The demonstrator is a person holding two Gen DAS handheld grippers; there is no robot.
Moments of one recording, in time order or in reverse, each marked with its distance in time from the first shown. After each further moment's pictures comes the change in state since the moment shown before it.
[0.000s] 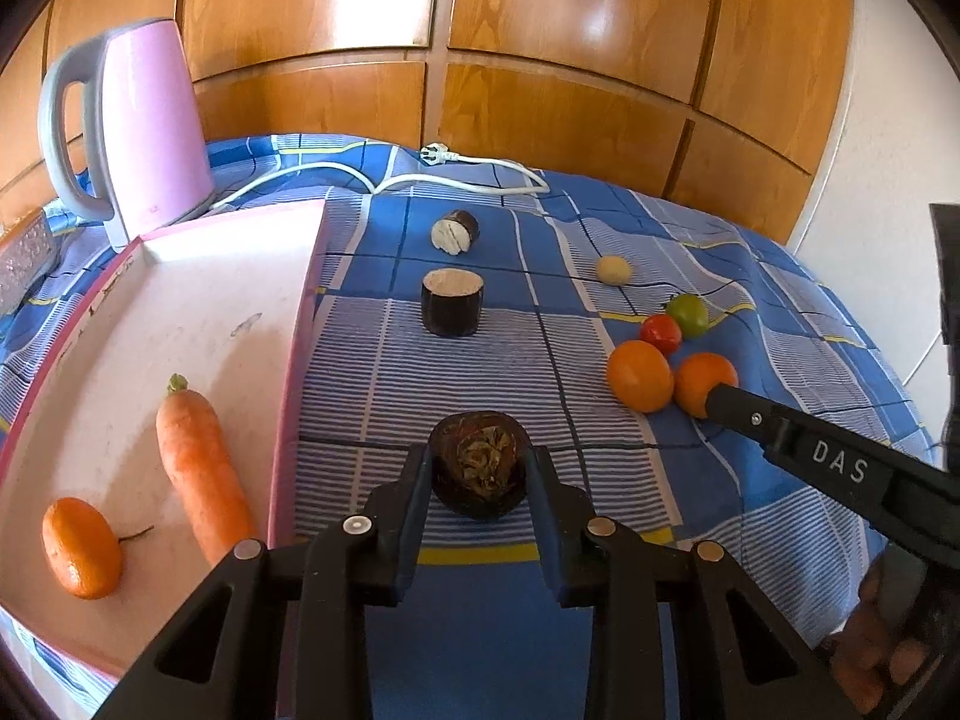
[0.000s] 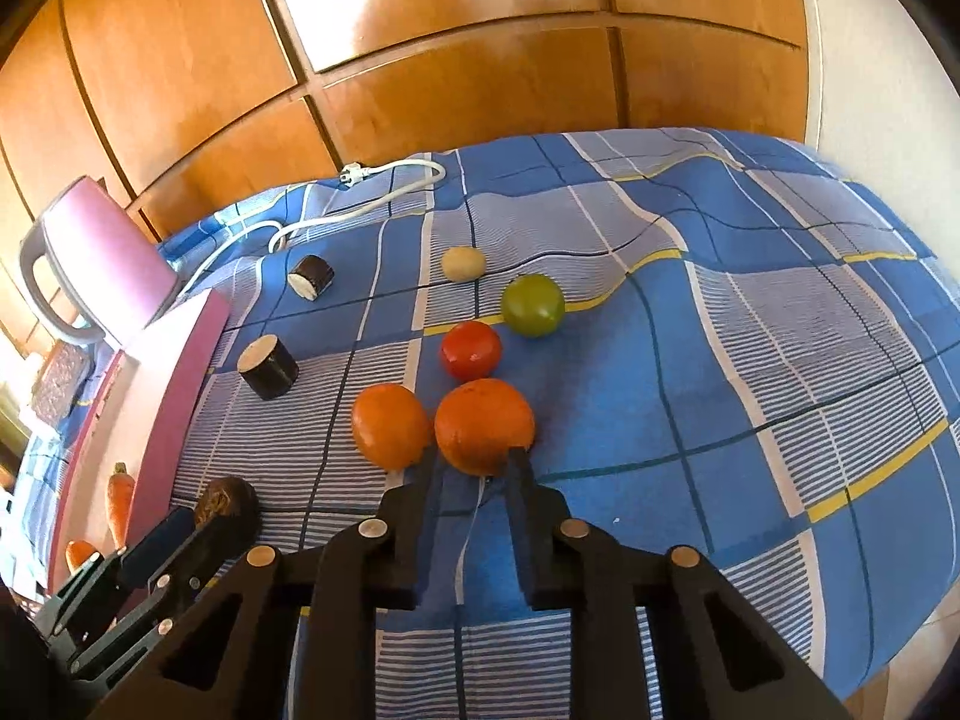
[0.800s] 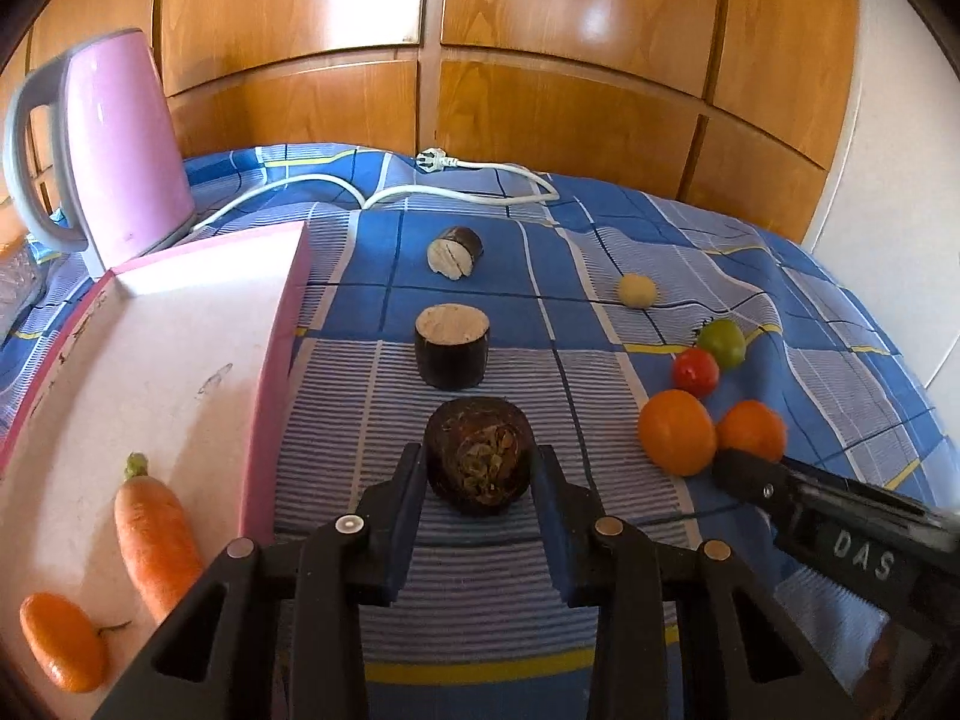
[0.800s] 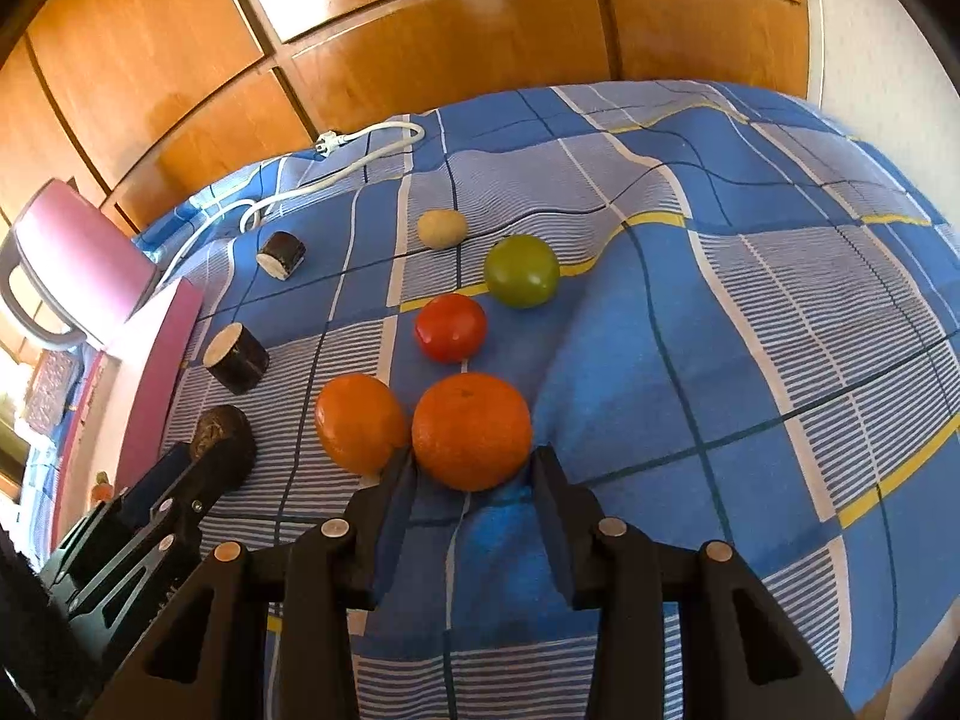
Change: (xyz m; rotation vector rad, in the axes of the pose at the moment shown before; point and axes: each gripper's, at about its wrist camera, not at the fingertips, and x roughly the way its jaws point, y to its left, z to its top) left arm 0.032 0.000 0.026 0.032 -0.007 0.027; right arm 0.024 -0.006 0.005 0.039 0.081 -0.011
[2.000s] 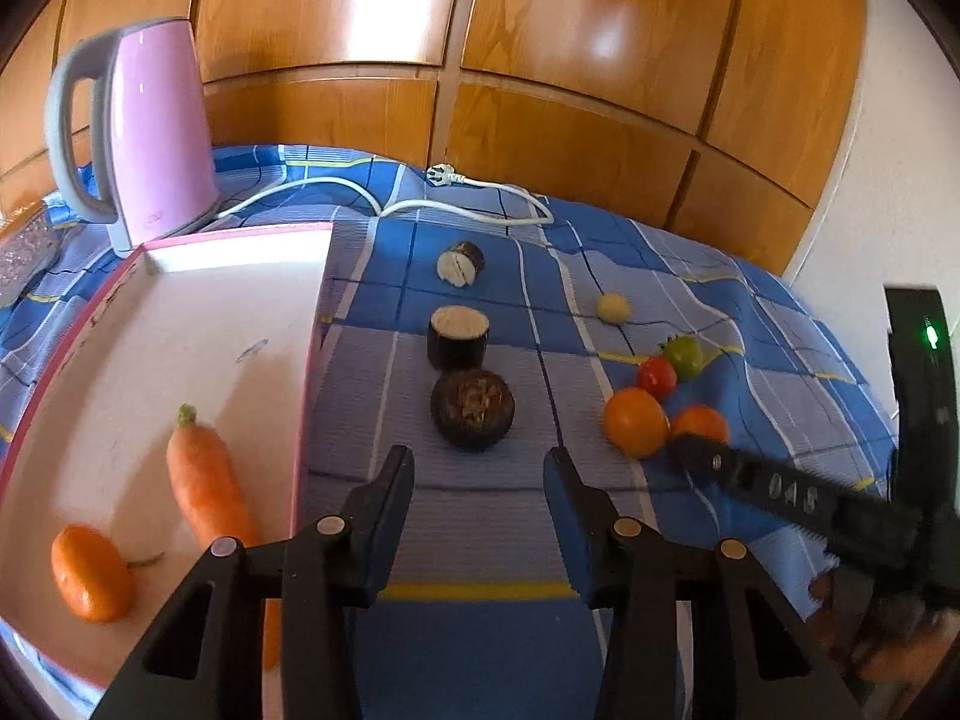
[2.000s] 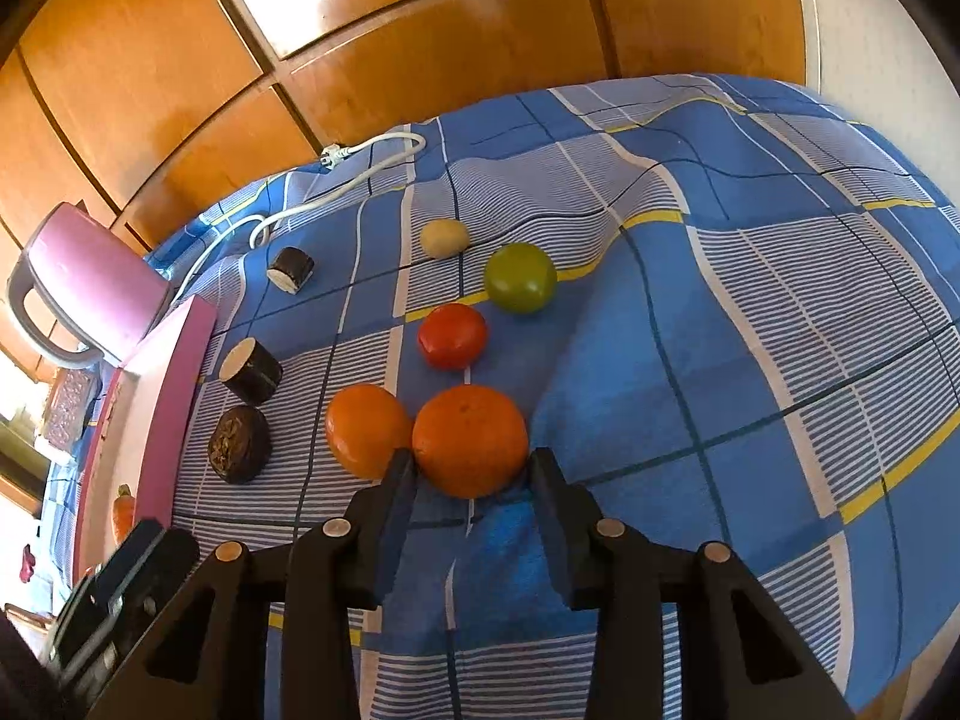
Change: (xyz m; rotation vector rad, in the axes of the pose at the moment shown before) left arm -0.037 0.010 -0.003 -0.079 -0.022 -0.049; right arm -0.005 -0.006 0.002 0.033 0.006 0.048
